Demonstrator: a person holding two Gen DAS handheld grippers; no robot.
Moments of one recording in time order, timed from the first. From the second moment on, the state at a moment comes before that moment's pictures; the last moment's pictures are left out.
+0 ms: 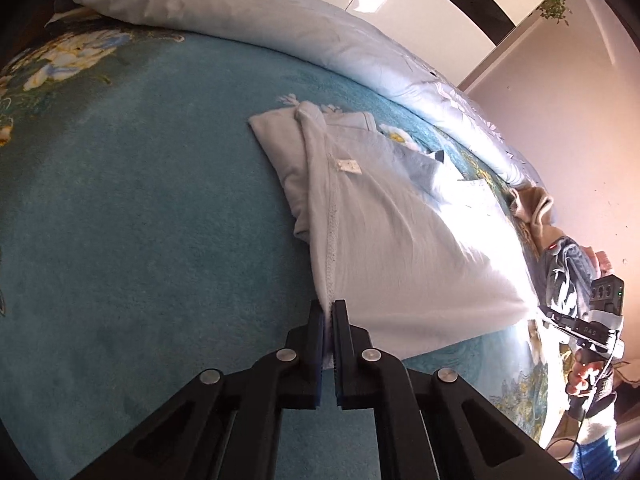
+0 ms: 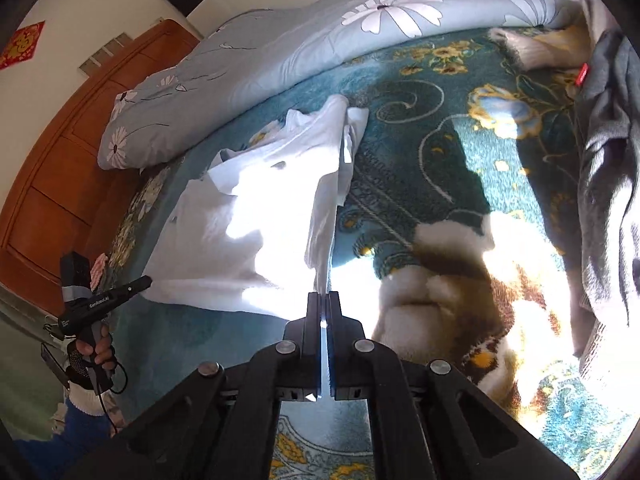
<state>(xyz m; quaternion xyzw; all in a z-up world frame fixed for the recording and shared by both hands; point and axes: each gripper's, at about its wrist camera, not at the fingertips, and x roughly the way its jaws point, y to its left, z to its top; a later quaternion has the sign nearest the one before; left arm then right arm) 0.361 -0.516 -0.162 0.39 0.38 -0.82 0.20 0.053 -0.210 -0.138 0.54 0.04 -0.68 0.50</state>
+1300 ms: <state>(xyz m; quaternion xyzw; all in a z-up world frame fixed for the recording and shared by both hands) 0.221 -0.592 -0.127 0.40 0.16 -0.87 0.26 -0.037 -0.371 -0.113 0.44 0.11 -0.73 0.51</state>
